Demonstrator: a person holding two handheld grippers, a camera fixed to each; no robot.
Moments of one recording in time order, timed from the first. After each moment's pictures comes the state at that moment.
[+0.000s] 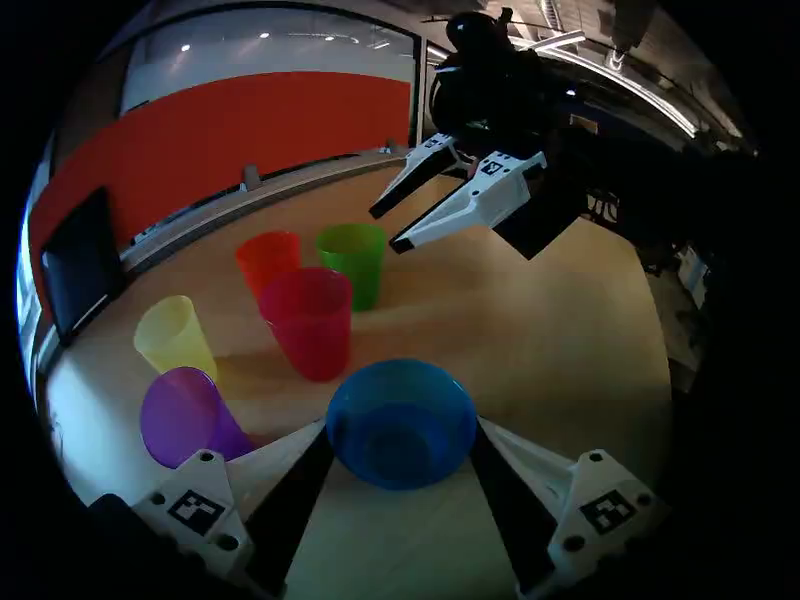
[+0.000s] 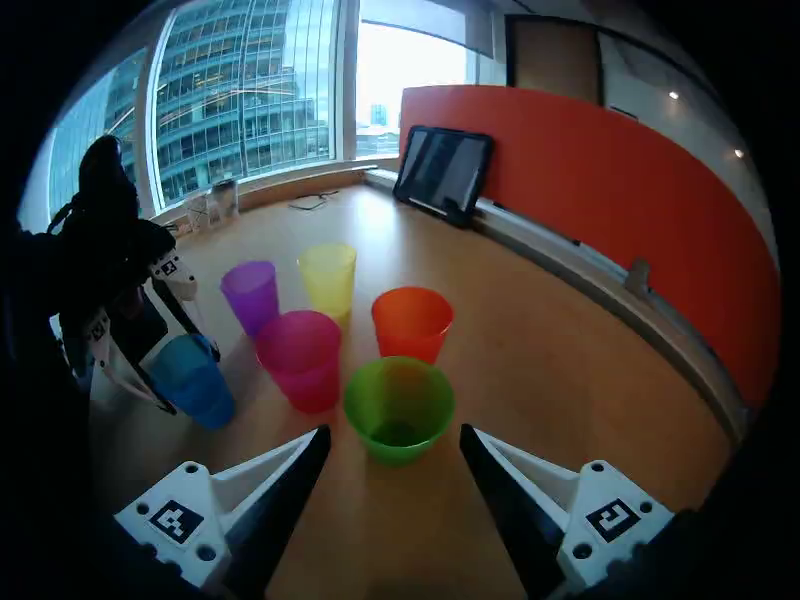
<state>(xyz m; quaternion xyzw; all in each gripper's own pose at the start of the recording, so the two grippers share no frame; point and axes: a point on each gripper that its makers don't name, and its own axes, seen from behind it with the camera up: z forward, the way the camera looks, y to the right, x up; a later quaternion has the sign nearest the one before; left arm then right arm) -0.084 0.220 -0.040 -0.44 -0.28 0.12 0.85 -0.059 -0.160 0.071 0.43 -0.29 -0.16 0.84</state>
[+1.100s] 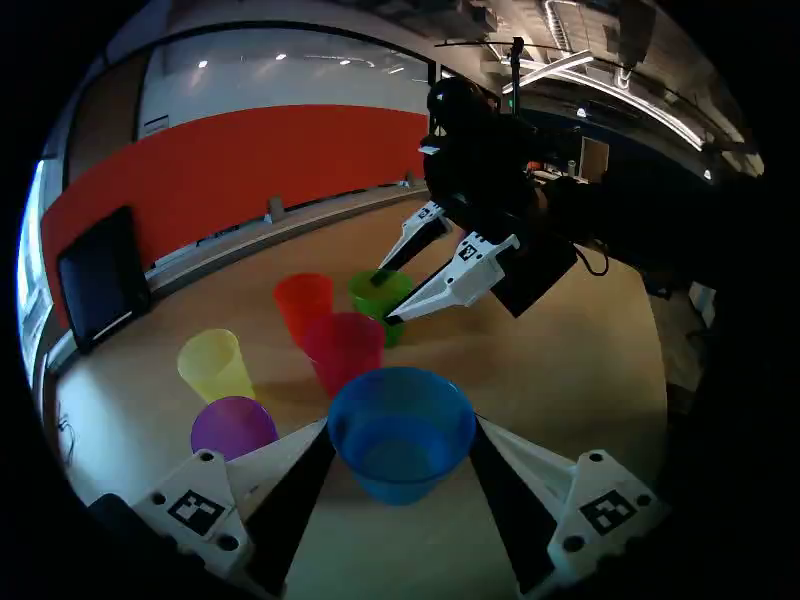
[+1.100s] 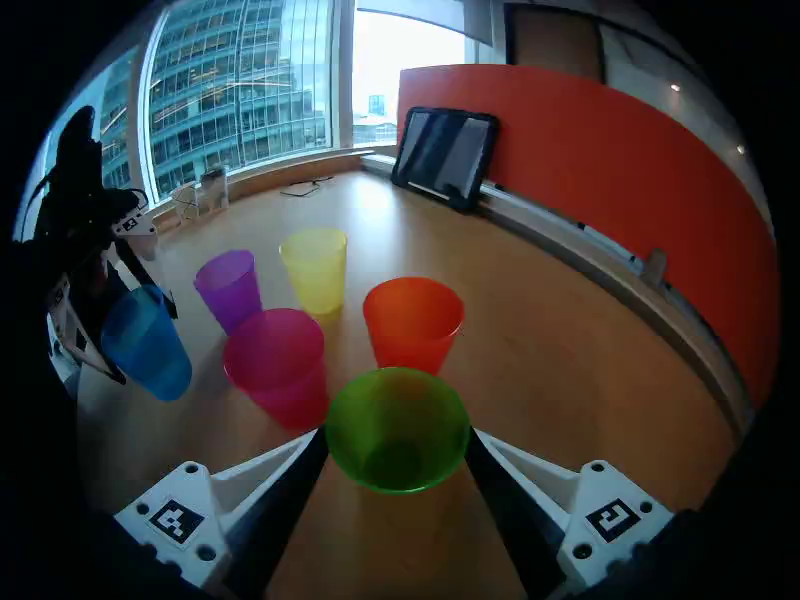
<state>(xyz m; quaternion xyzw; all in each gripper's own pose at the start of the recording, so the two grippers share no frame) -0.038 0.202 -0.031 -0.42 -0.24 0.10 0.87 -0.086 -0.188 0.092 0.43 -0.31 -0.17 0.83</state>
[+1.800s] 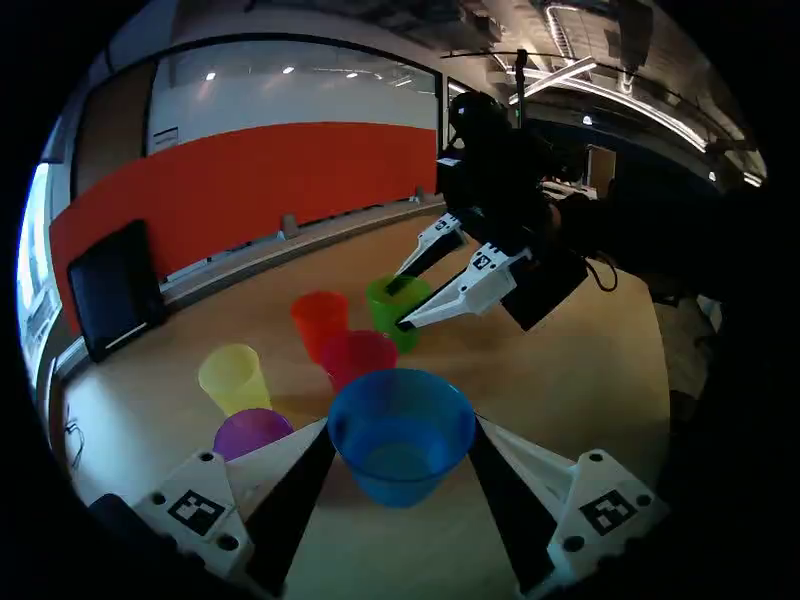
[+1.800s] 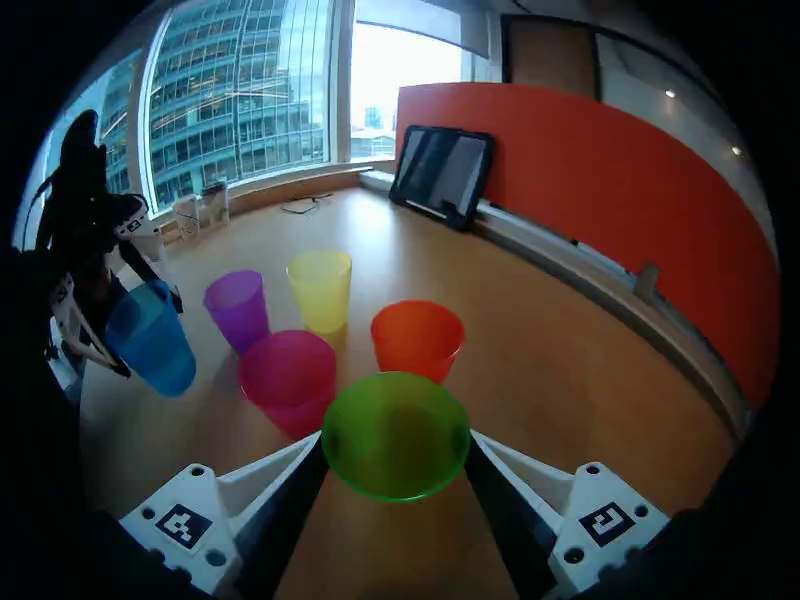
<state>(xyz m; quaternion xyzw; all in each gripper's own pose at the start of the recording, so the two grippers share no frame) -0.017 0.194 -0.026 -0.40 -0.22 0.10 0.88 -0.062 -0.188 0.087 0.42 -0.28 -0.16 0.85</state>
